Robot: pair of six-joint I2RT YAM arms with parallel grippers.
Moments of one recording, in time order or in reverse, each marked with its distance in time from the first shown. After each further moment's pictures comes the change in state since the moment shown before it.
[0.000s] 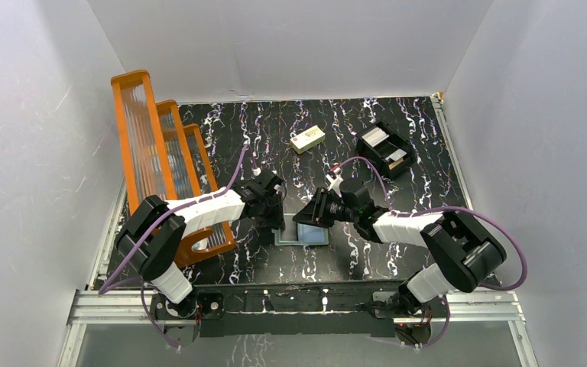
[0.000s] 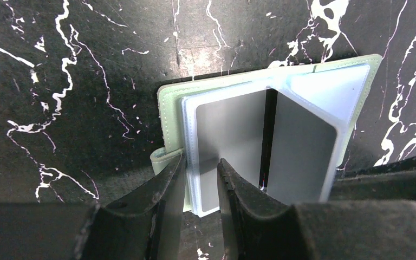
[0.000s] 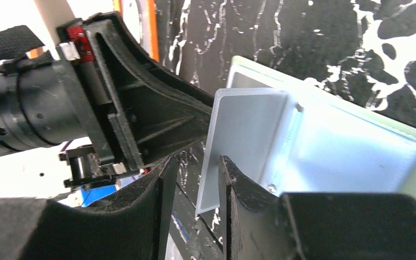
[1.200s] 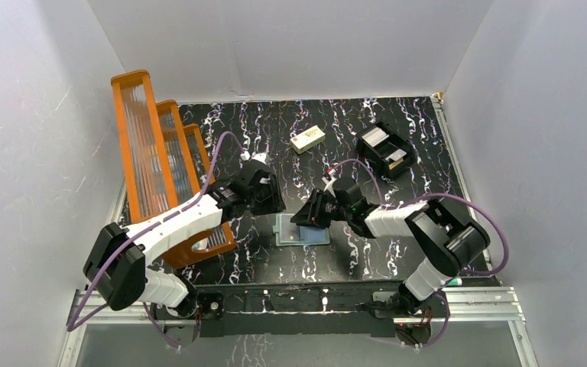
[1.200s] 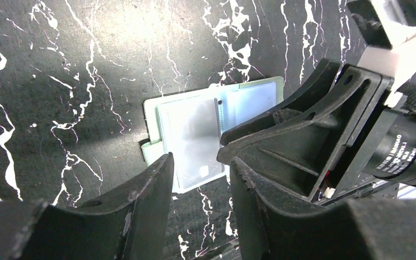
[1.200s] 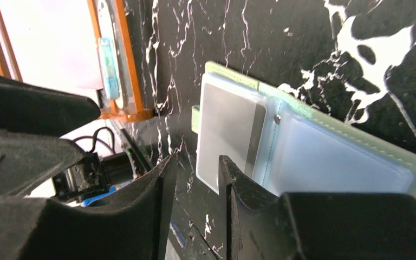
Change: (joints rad) left arm 0.000 -0.247 0.008 -0.010 -0.097 0.004; right arm 0.001 0.143 0.032 0.062 -0.034 0.061
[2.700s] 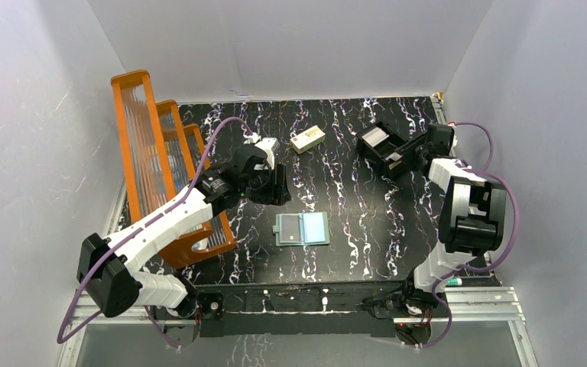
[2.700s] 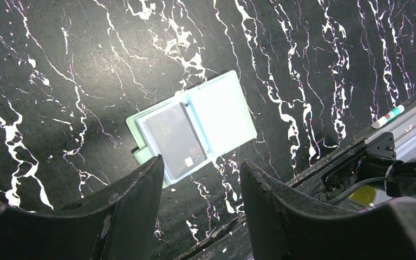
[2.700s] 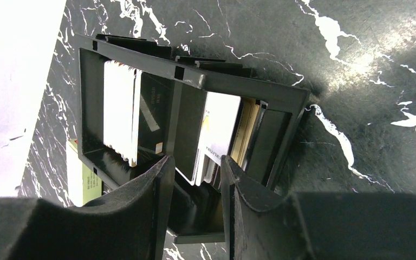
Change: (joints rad) left arm 0.000 -0.058 0.177 -0.127 0.105 0.243; right arm -0.819 0.089 0.468 -0.507 0.354 -0.215
